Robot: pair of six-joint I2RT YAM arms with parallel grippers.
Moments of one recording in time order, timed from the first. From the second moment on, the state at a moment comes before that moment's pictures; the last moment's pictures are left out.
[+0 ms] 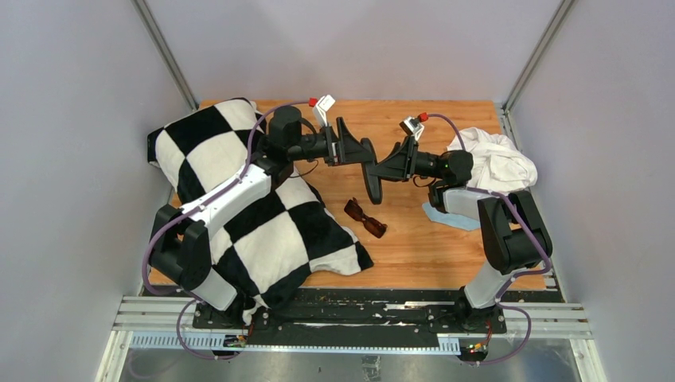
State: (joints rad) left arm -0.52 1.55 1.20 0.21 0.79 -0.86; right arm 0.26 1.66 0.78 1.43 -1.20 1.53
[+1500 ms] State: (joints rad) left arm -0.48 1.64 1.15 0.28 0.79 -1.06; right arm 0.20 1.42 0.44 1.30 -1.02 1.59
